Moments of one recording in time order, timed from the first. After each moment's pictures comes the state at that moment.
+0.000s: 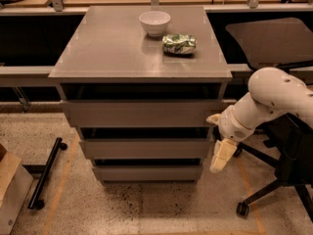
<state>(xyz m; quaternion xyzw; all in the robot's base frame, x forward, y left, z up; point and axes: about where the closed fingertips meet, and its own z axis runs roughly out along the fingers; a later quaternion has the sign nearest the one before) 0.523 -0.175 0.684 -0.64 0.74 0.14 0.17</state>
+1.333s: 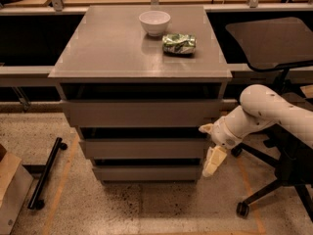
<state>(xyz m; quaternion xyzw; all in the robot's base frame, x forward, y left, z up) 0.542 -0.164 0.616 -0.63 0.72 0.20 0.18</state>
